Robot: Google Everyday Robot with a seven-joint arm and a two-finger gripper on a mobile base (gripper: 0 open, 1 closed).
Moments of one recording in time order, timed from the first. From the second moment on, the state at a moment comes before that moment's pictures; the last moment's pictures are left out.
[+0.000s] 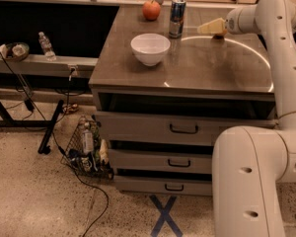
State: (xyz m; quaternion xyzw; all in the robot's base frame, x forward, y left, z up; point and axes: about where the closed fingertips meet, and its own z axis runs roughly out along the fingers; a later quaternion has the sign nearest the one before) arm 0.913 -0.296 0.880 -0.18 0.82 0.06 0.53
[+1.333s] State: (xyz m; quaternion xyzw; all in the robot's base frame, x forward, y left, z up) arm 0.940 -0.302 0.850 -0.16 0.81 0.06 0.57
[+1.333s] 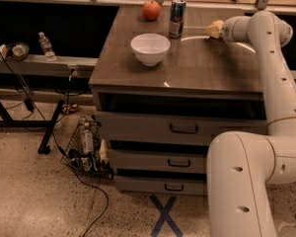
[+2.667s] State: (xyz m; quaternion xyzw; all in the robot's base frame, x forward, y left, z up) arm 0.839 -0.236 0.983 -0.16 0.77 0.29 0.54
